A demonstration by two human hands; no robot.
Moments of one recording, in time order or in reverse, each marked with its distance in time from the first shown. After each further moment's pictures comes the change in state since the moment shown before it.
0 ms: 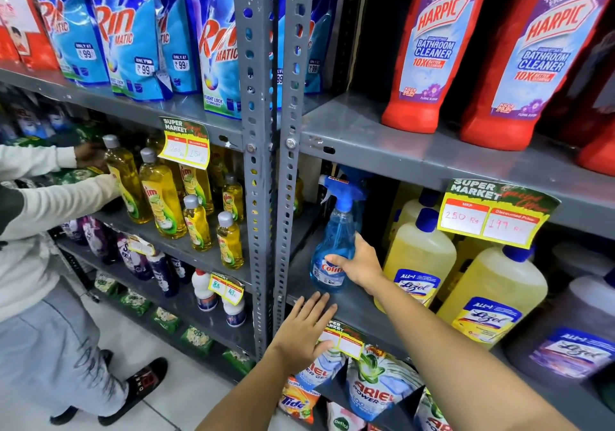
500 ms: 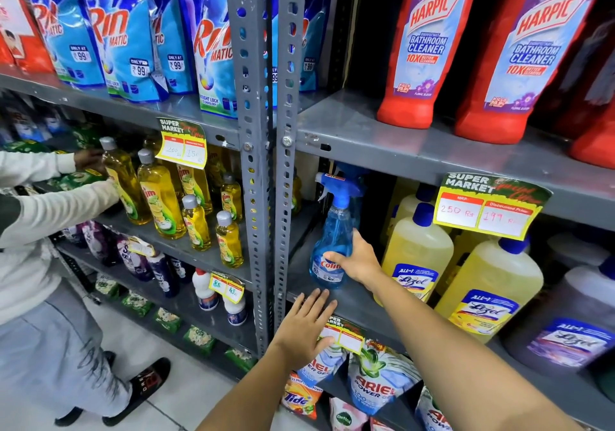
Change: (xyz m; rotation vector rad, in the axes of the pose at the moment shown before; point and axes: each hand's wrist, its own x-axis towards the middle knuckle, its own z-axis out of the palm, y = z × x) left_hand 0.002 0.001 -0.004 0.044 -0.053 -0.013; right_hand 0.001 0.001 0.001 -0.045 -0.011 0.029
